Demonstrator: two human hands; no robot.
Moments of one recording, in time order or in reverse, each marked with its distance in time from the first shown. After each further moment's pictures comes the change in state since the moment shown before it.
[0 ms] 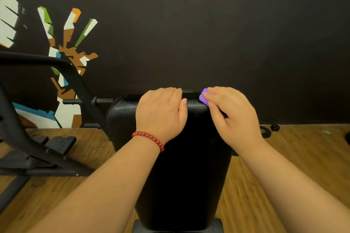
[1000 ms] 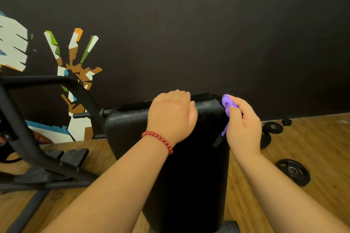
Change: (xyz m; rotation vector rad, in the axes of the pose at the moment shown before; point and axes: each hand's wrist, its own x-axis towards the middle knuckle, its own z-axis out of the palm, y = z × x) left_hand 0.024 0.041 -0.007 0.022 -0.132 0.020; right_hand -0.028 0.001 -0.005 0.532 0.294 0.835
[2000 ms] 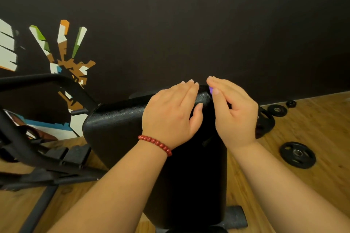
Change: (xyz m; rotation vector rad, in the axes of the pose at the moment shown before) left_hand 0.000 0.015 0.022 0.013 0.111 0.245; right_hand 0.024 0.017 0.009 -0.056 0.014 -0.470
